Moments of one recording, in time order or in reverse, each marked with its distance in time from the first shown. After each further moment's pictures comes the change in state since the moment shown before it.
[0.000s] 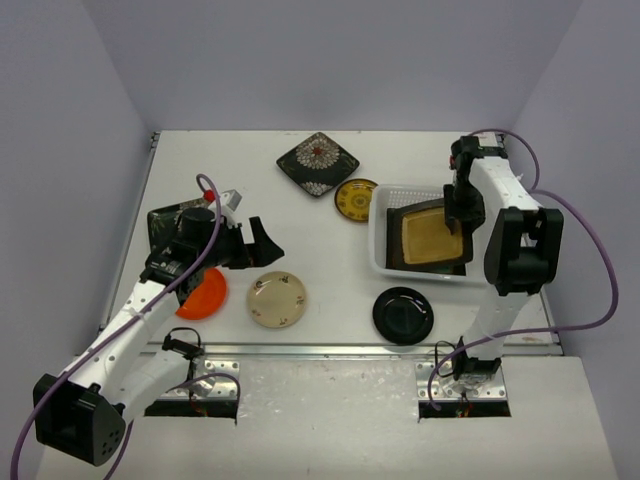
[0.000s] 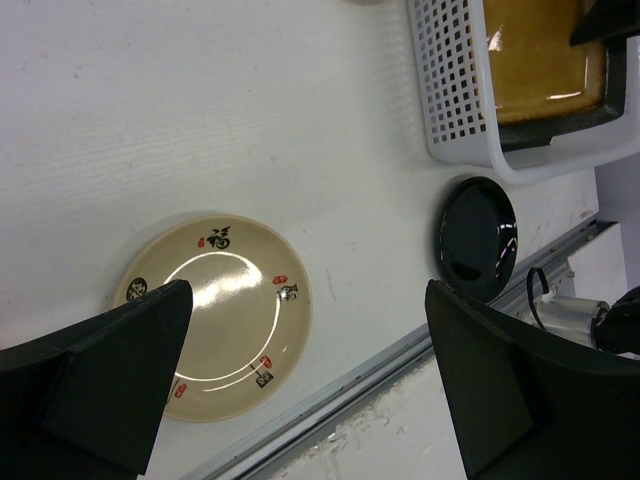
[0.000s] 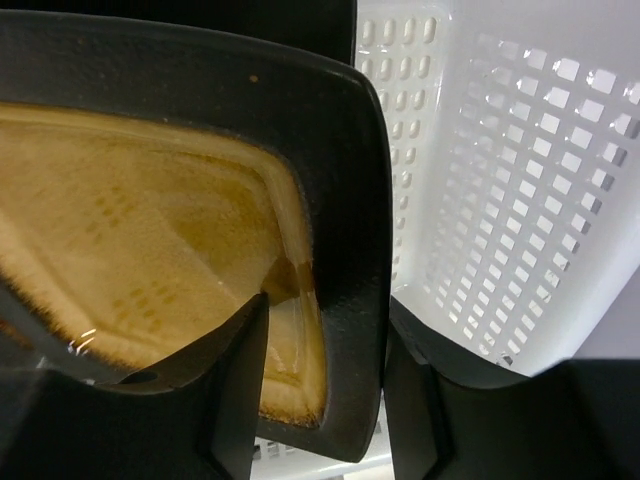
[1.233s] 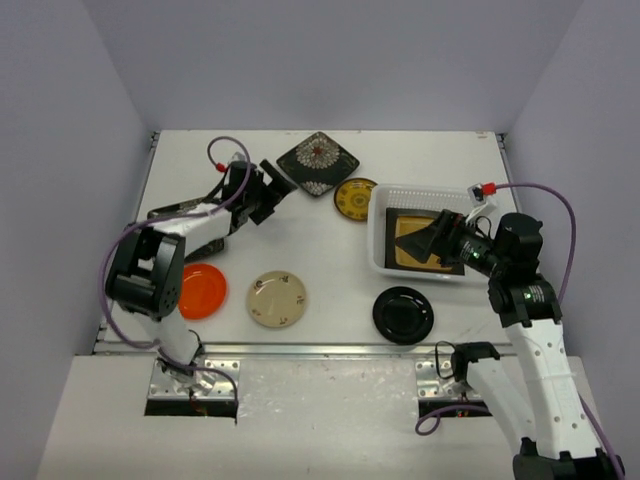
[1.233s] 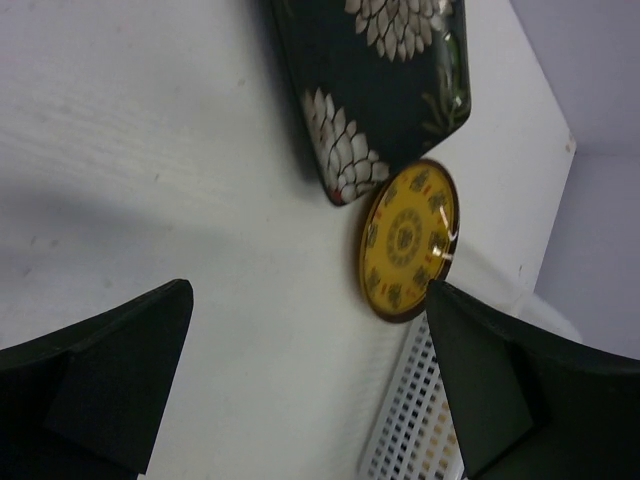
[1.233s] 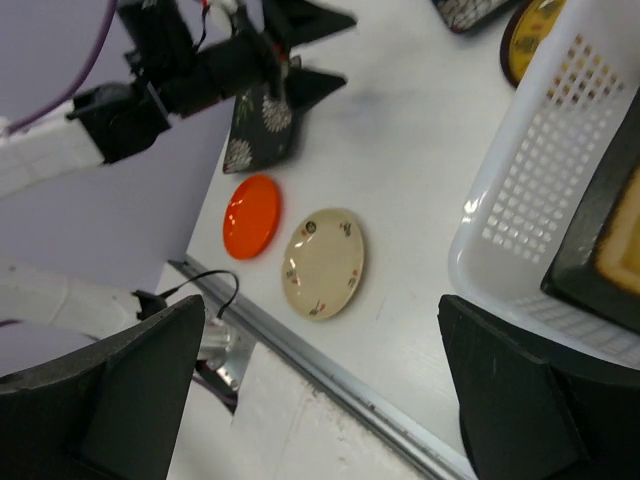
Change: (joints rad) left arm 0.016 0.819 0.352 0.450 -0.320 -0.517; right arm 0.100 -1.239 -0.774 0.622 -0.875 0.514
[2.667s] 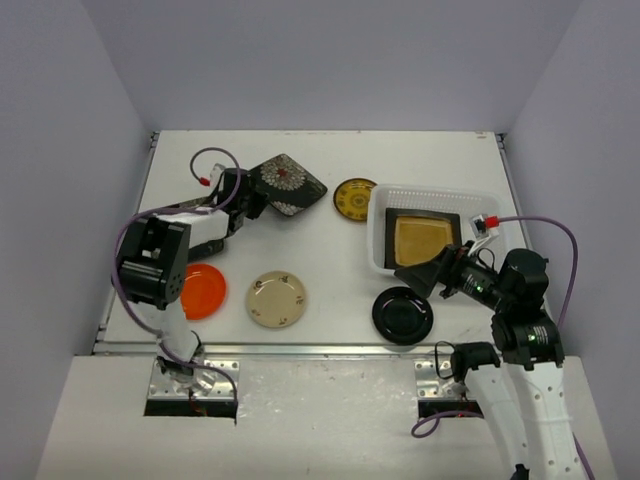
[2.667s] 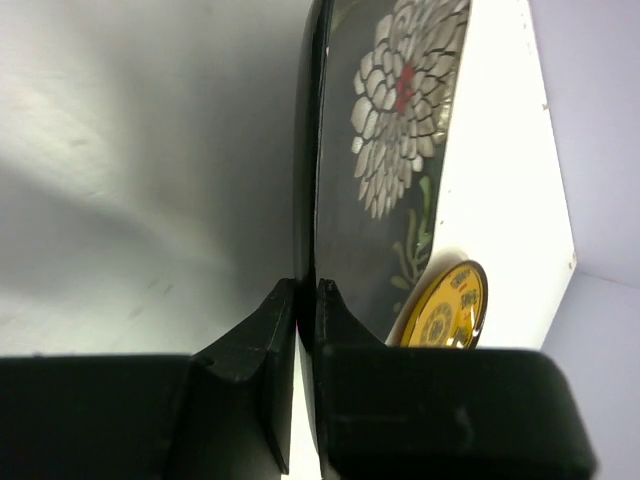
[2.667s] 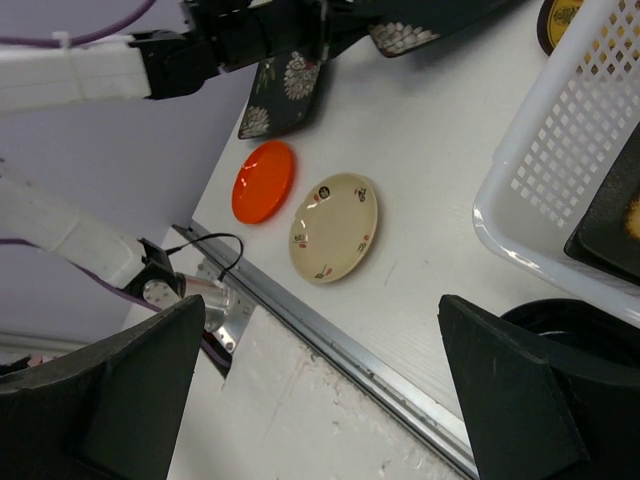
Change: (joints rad) left arm 0.059 0.072 -0.050 0.110 -0.130 -0.145; right arm 0.000 -0.248 -0.116 -0.085 -0.057 -0.031
